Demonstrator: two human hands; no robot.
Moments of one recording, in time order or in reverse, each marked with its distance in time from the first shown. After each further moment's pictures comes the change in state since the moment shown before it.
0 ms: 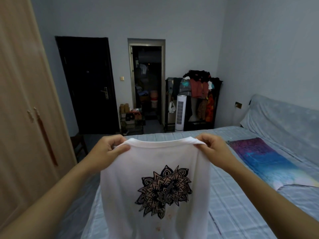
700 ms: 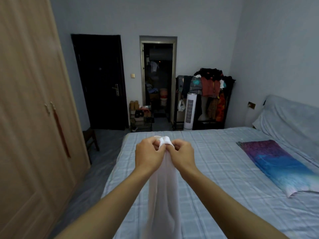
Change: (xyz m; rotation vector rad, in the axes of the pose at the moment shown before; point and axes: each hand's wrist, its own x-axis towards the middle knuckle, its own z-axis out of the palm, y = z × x) left_hand 0.012 0.043 0.105 0.092 0.399 -0.276; right_hand 0.000 -0.061 0.123 0.317 0.118 0.302
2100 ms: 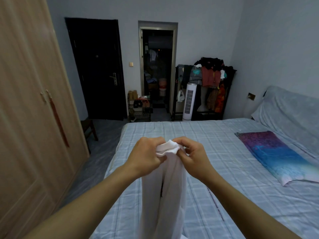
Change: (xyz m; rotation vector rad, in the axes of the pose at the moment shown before) left_hand -0.006 -0.043 -0.016 0.136 -0.316 0.434; right_hand -0.025 0.023 -0.036 -0.047 -0.242 -0.433
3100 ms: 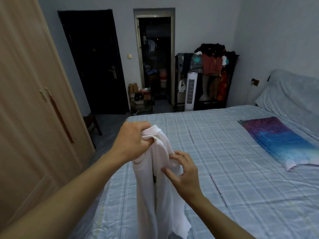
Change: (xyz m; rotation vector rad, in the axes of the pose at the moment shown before) left_hand -0.001 0.015 -0.038 0.029 0.074 -0.036; right_hand -0.077 0.049 0.055 -0.127 0.255 0.087
